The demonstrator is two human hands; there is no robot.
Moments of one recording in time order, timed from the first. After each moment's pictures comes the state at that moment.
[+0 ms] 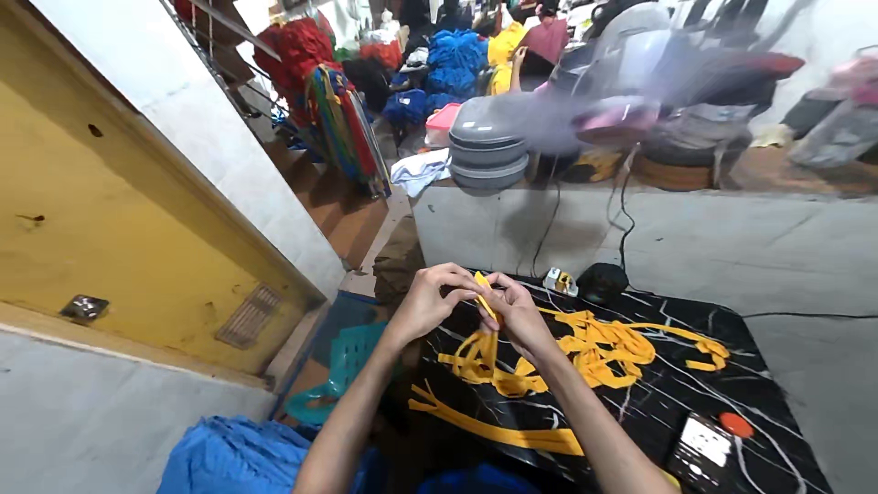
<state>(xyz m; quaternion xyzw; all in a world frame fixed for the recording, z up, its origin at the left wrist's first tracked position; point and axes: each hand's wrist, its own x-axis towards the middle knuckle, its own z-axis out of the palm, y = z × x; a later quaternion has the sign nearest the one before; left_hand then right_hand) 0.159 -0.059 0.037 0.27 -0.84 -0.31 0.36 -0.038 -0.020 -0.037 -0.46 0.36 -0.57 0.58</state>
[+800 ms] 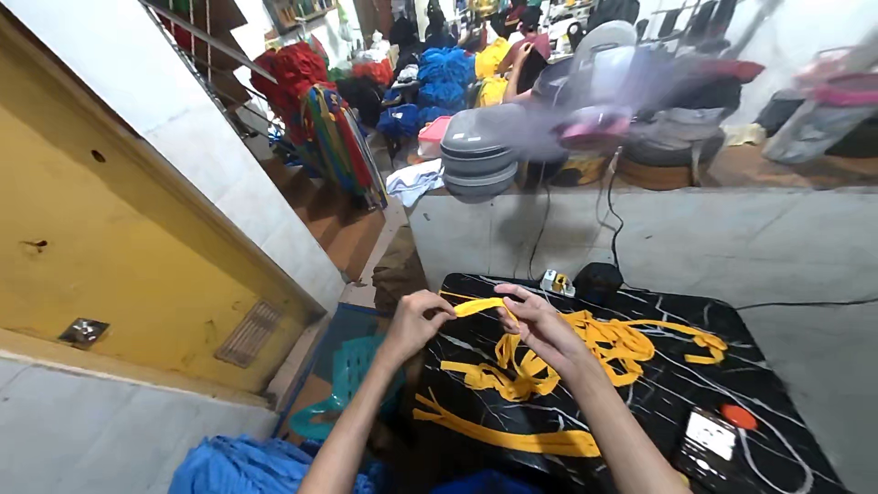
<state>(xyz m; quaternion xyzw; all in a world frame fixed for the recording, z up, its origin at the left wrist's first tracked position) 0.183 -0.075 -0.029 0.28 -0.86 -0.21 0.36 -0.074 -0.009 -0.051 -0.33 0.37 -0.57 0.65</state>
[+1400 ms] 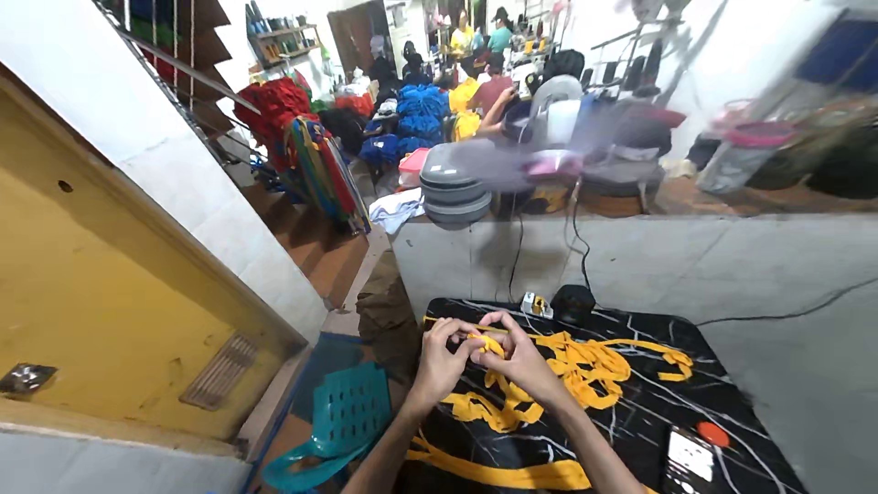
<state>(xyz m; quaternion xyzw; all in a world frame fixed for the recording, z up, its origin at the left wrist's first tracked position) 0.105 -0.062 -0.050 0.34 -0.76 -0.35 0.43 -0.073 -0.008 -0.056 -0.54 0.43 -0.54 0.48</state>
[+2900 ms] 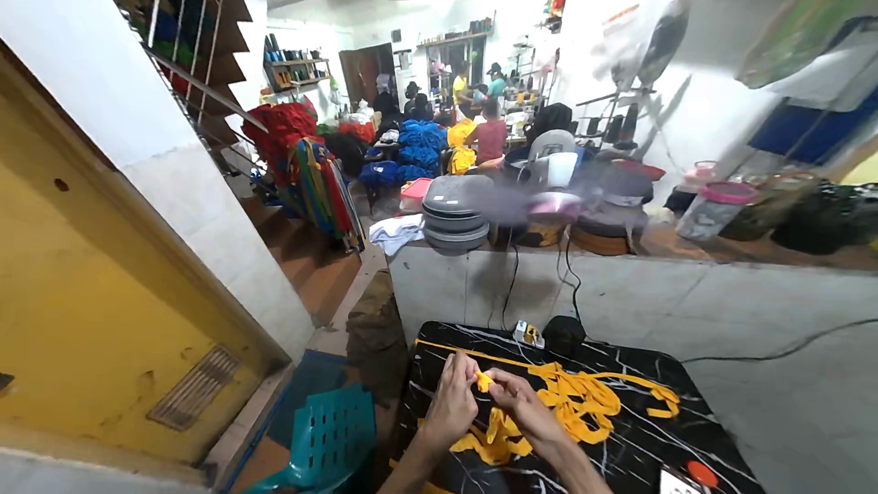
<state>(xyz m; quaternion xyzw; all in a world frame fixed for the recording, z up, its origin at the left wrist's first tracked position) 0.087 -0.046 -0.095 0.34 -0.80 -0.29 0.41 -0.079 0.006 -0.109 -0.49 0.45 -0.54 0.52</state>
